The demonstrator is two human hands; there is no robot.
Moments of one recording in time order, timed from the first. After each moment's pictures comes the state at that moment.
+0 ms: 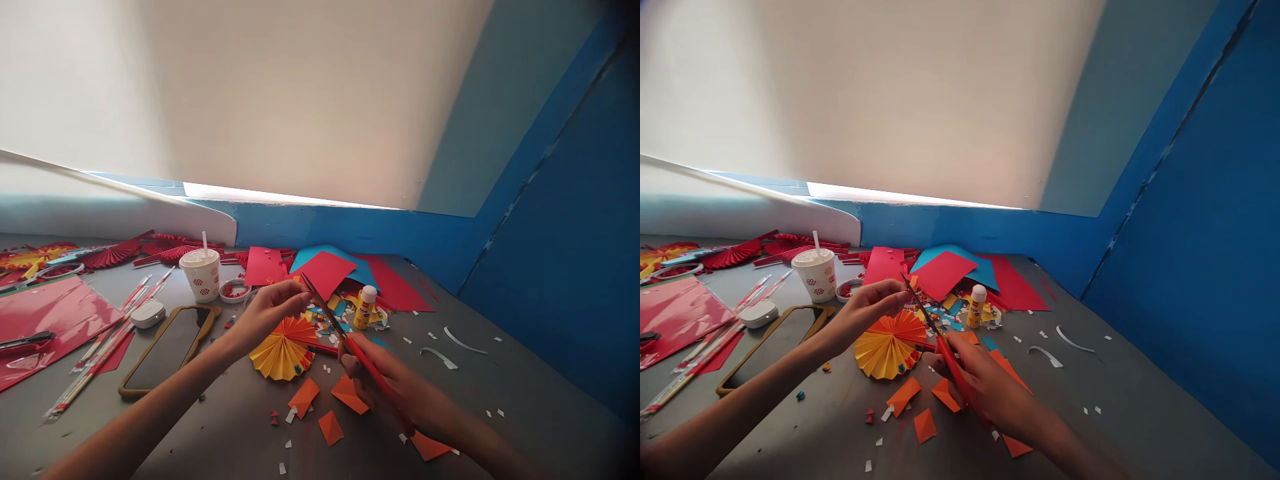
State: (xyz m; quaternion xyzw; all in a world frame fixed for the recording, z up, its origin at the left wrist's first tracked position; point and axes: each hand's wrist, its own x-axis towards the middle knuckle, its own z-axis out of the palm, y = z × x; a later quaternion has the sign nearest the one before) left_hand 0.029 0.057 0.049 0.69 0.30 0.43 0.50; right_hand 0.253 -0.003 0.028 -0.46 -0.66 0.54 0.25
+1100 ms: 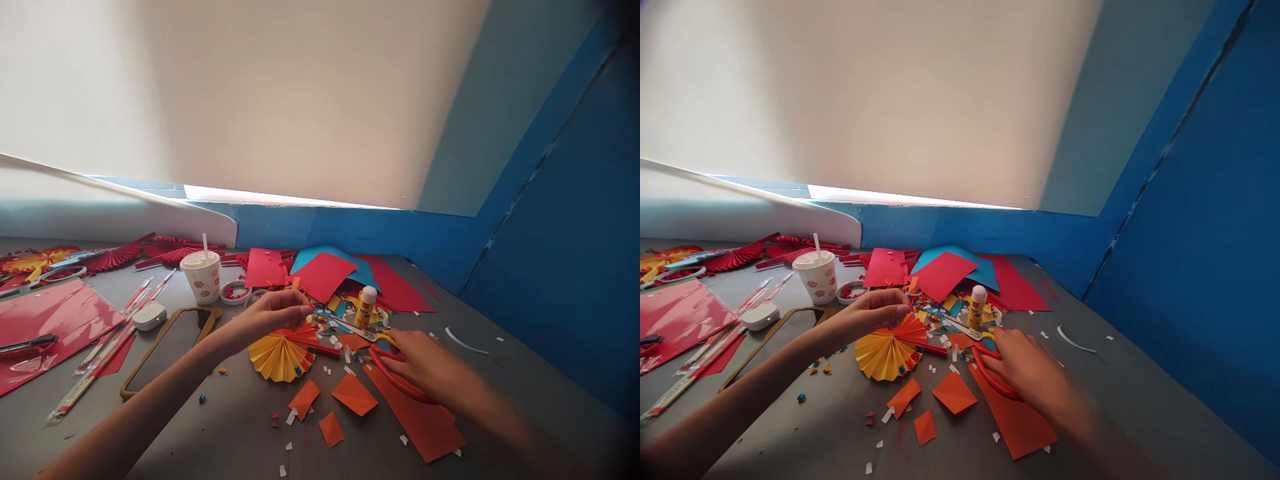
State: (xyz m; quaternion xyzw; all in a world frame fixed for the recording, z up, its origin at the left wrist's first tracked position) left_hand 0.020 0.072 0.042 0.66 0.28 0.33 0.62; right_hand 0.316 0.029 0.016 -0.66 -0.74 0.11 0.12
